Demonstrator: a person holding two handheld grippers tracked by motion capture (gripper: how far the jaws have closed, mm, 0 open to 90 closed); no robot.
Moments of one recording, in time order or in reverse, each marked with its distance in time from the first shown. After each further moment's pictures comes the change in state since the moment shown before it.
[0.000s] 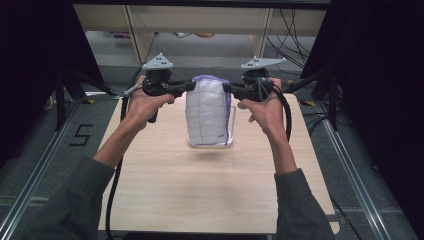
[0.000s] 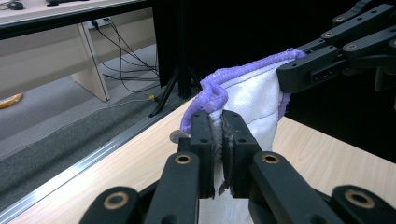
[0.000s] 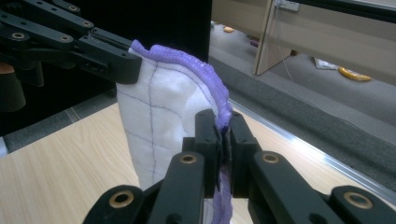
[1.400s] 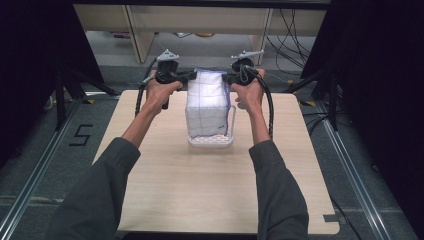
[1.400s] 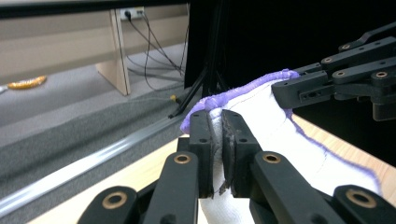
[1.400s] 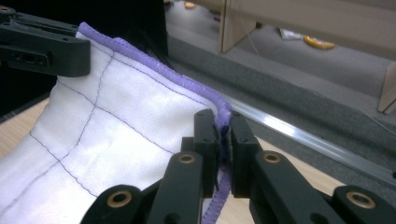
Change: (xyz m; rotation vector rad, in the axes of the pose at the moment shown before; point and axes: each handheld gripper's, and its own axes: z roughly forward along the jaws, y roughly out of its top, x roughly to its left) left arm 0.076 -0.036 0.085 -0.009 0.081 -0.116; right arm -0.074 -0.012 0.104 0.103 -0.140 0.094
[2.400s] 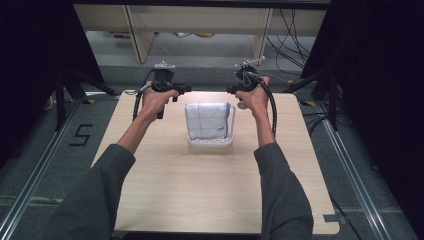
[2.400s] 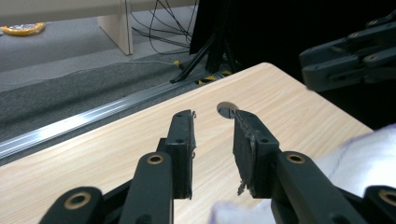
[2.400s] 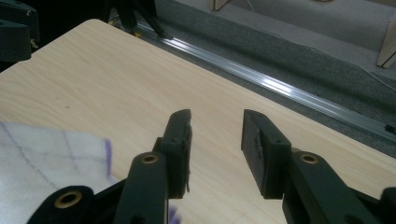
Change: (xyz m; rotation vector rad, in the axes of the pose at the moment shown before) left arm 0.012 -0.024 -0.007 0.119 0.030 -0.101; right arm -0.015 -0.023 0.006 0.156 -0.026 0.063
